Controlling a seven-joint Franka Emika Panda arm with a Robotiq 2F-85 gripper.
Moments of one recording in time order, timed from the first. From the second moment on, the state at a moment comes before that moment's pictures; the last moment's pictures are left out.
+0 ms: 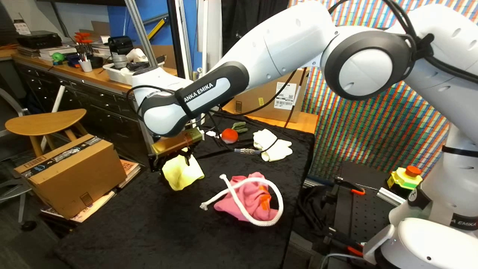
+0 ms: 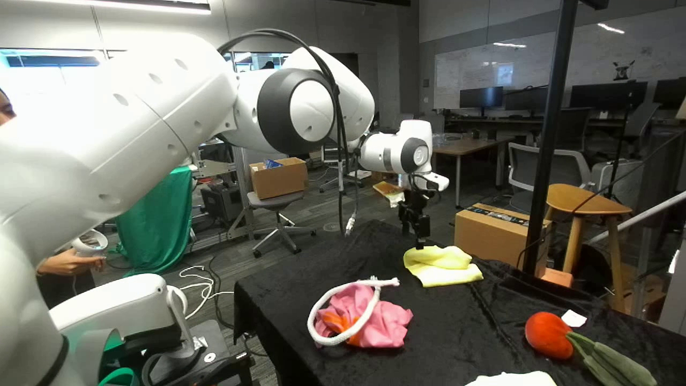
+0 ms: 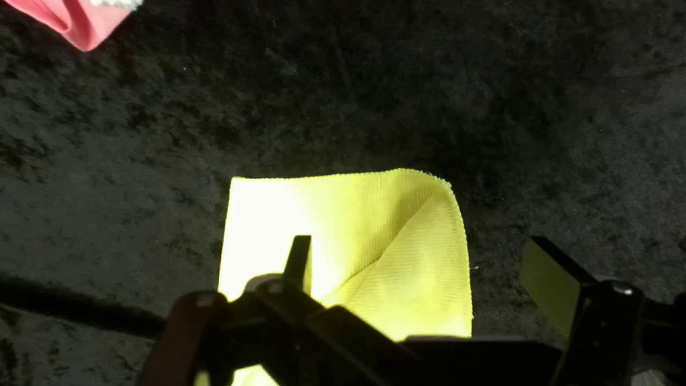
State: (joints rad) arm 0.26 1.02 0.02 -1.09 -0.05 2.05 0.65
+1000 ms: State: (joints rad) arm 0.24 1.23 0.03 -0.83 -0.01 2.00 0.56
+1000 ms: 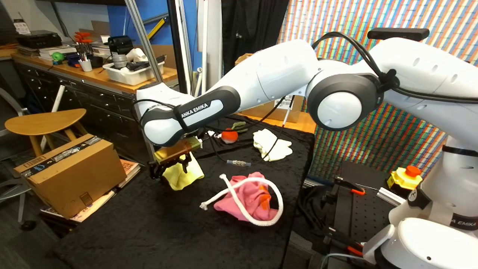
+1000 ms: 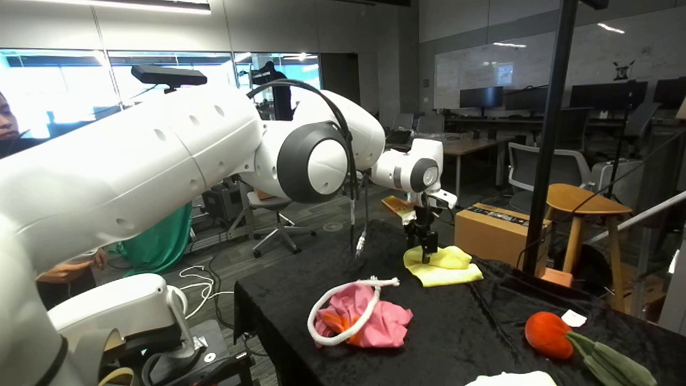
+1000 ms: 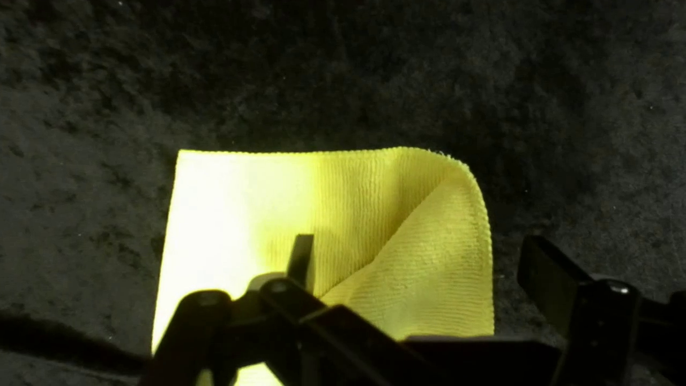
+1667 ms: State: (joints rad) arm 0.22 1.24 0.03 -0.79 0.01 2.00 0.56
